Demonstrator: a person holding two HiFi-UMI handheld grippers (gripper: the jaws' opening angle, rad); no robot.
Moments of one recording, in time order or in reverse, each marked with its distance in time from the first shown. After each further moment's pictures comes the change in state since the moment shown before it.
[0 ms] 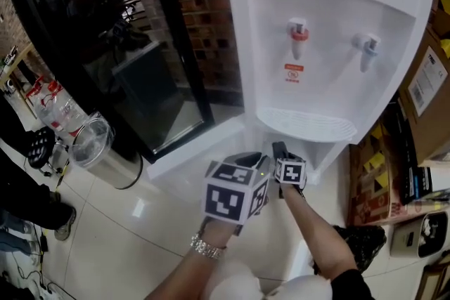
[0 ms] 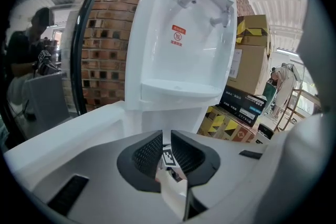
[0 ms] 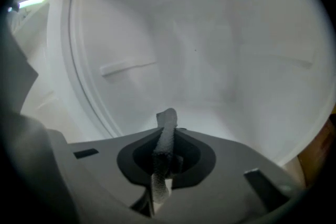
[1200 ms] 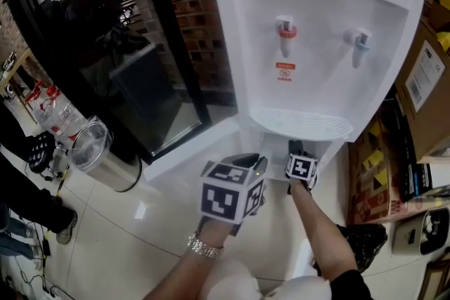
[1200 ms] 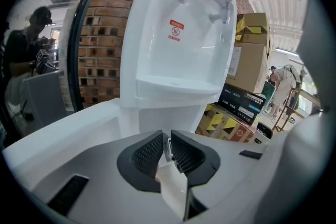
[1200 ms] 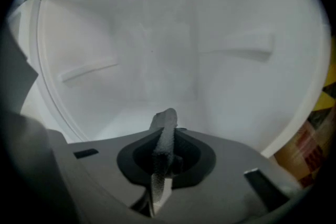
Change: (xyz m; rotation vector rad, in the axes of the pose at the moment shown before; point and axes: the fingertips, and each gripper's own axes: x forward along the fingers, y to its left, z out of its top) left arm 0.004 -0.003 -0.005 0.002 0.021 -0.013; right arm -0.007 -0.073 -0.006 0.105 0.030 -0.195
